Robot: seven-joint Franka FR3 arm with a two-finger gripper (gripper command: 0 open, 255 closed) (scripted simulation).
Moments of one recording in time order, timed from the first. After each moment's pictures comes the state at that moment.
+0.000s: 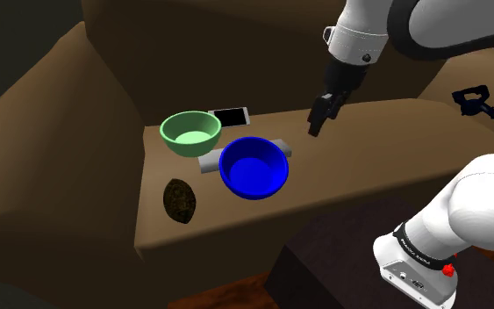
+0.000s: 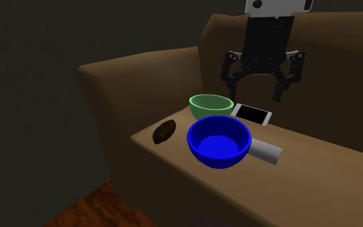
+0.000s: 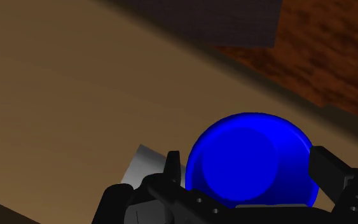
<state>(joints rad) 0.05 -0.66 0.29 -2.44 0.15 1.80 0.10</state>
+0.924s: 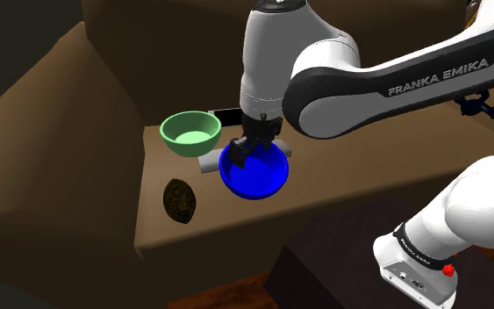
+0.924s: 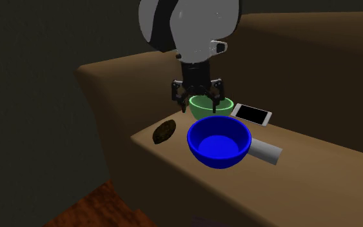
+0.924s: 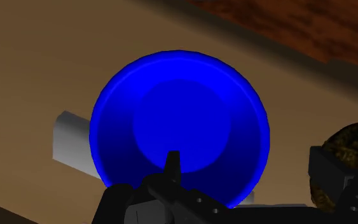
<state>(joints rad) -0.02 -0.19 0.65 -2.27 -0.02 2.14 0.56</state>
